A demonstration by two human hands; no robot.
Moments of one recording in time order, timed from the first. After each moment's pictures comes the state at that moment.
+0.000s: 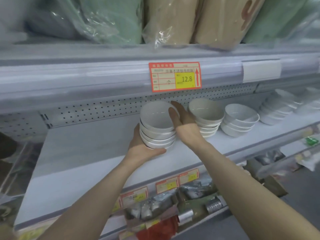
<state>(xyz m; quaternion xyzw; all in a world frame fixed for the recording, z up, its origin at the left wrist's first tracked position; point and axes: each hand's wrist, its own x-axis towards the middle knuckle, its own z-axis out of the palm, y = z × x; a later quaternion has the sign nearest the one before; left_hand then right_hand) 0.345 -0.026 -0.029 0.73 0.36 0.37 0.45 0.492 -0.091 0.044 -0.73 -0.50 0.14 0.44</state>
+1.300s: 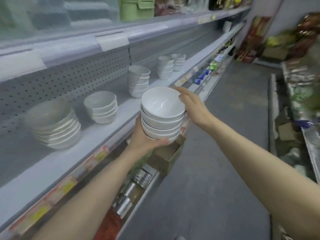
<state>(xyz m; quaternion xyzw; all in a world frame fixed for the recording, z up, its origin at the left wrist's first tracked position) 0.598 -0.302 0.021 0.77 -0.01 0.20 0.61 0.720 -0.454 0.095 -0.79 -0.33 0.06 0.52</state>
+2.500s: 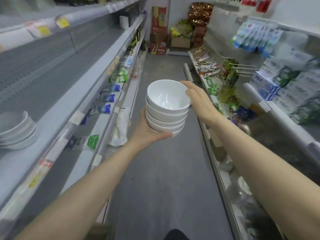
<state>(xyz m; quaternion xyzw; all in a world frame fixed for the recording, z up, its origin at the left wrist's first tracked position) 1.305 -0.594 0.021 0.74 -0.18 0.00 0.65 1.310 -0.797 0.109 -0.84 -0.10 -0.12 0.51</state>
